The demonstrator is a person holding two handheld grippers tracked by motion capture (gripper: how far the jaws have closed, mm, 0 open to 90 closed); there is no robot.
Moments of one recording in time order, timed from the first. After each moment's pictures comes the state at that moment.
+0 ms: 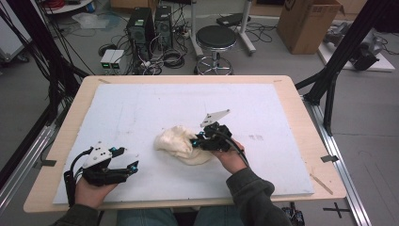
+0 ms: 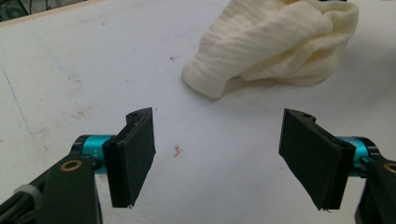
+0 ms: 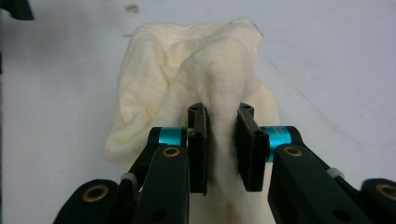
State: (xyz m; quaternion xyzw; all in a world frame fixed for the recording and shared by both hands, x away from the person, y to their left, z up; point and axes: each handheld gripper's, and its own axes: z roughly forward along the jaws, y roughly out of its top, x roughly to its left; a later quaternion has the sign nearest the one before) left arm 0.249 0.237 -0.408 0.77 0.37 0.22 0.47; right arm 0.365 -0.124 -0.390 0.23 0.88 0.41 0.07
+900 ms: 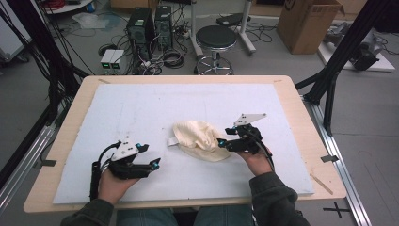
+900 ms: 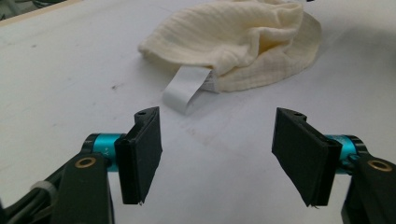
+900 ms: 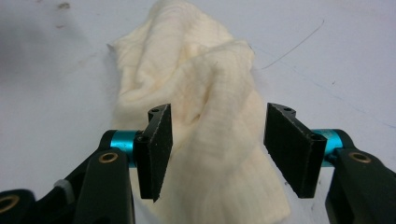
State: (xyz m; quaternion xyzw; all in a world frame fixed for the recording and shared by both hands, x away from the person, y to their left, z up) left arm 0.277 0.171 -0.412 0.80 0.32 0.19 0.47; right arm 0.358 -0.210 -0.398 0.30 0.84 0.43 0.11
